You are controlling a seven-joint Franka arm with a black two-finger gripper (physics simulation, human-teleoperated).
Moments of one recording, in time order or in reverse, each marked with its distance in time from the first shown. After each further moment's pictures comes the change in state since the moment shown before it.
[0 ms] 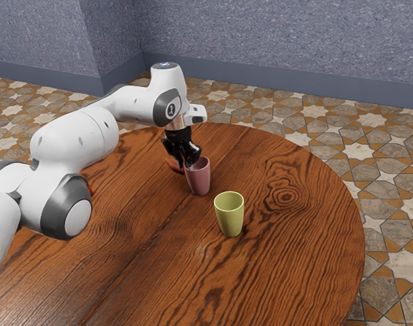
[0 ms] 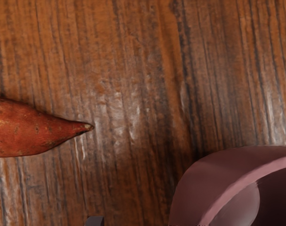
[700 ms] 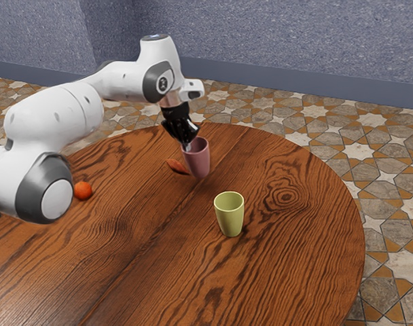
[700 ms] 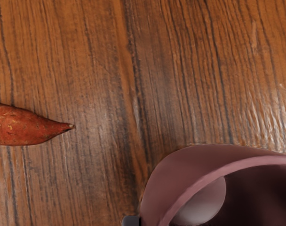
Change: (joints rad) arm -0.002 -0.212 -0.047 -0.159 0.002 -0.003 -0.005
